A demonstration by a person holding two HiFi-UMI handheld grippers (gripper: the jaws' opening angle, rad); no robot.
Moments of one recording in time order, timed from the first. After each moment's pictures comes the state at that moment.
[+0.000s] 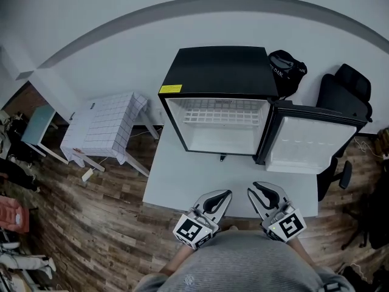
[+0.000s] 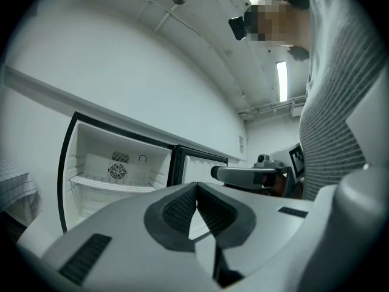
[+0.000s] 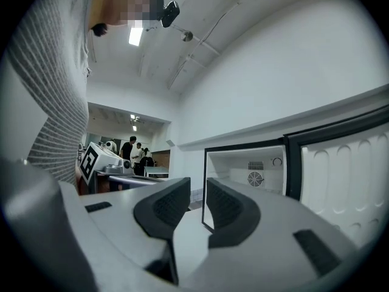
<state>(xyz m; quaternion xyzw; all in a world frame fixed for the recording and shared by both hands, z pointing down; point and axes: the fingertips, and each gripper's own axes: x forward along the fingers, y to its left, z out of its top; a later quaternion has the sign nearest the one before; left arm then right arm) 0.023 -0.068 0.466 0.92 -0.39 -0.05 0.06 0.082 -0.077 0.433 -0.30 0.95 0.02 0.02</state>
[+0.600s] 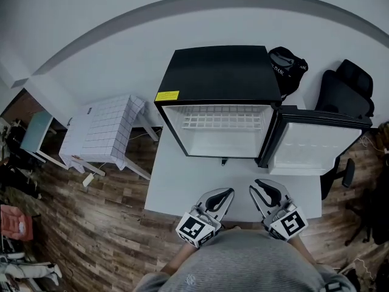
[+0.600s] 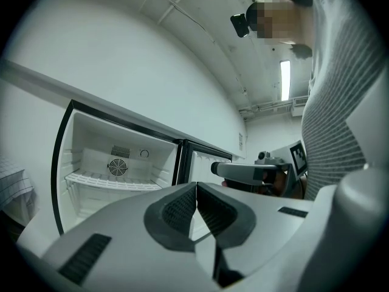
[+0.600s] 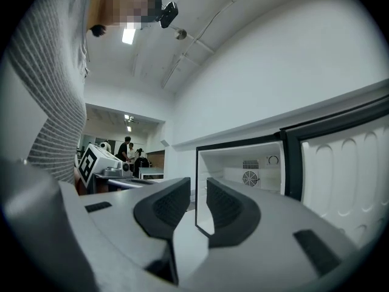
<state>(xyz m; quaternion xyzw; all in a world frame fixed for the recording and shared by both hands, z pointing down) 0.018 -0.111 0.477 0.92 -0.38 -0.03 0.07 0.076 -0.119 0.436 -0.32 0.95 0.01 0.02</state>
